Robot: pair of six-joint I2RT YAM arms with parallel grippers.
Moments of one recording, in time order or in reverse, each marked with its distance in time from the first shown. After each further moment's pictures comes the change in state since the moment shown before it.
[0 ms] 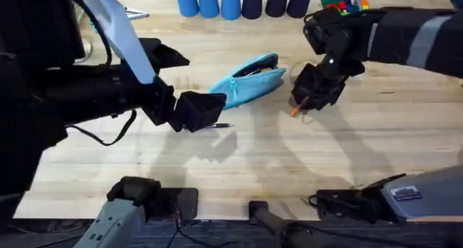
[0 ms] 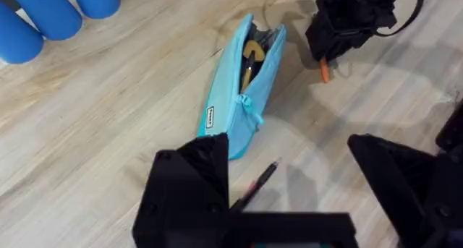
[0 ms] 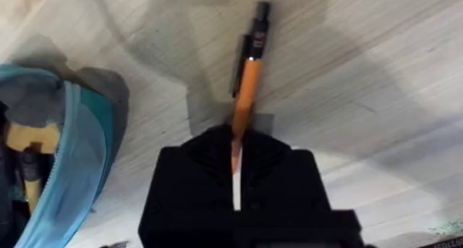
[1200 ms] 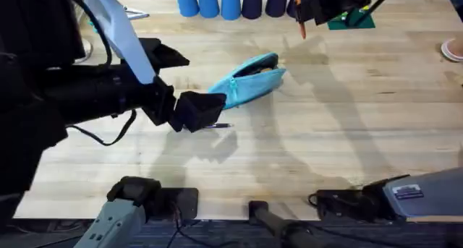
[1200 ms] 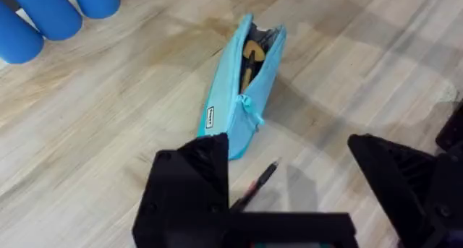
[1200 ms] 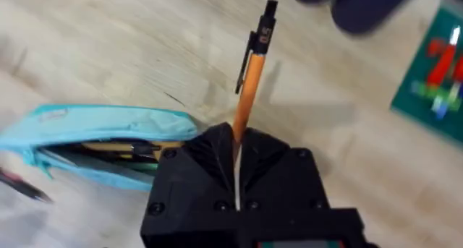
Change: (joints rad) left arm 0.000 0.000 0.000 0.000 0.000 0.000; right arm -0.106 -0.022 0.447 0.102 -0.152 -1.210
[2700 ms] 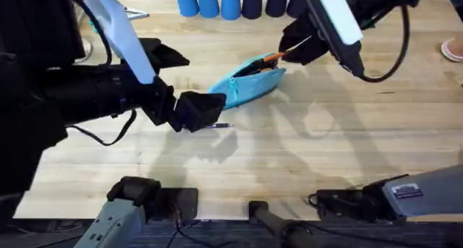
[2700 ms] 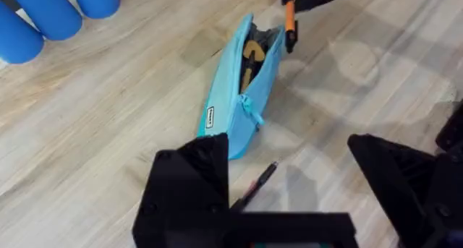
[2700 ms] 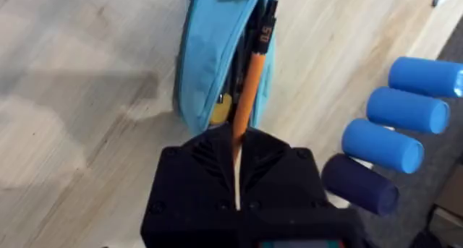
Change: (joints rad) left arm 0.000 0.000 0.000 0.000 0.000 0.000; right arm 0.014 0.020 0.003 -0.331 -0.369 -1.772
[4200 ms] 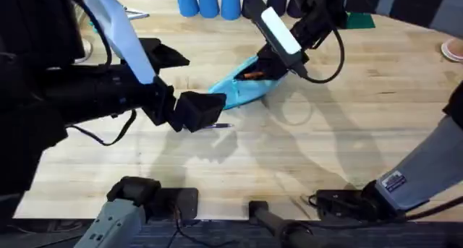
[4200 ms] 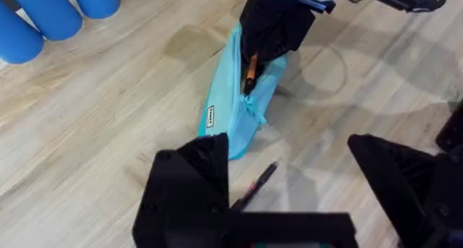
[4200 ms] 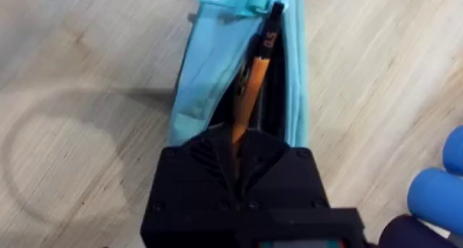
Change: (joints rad) left arm 0.000 0.000 0.000 0.000 0.000 0.000; right arm 0.087 0.267 0.003 0.127 -0.010 0.084
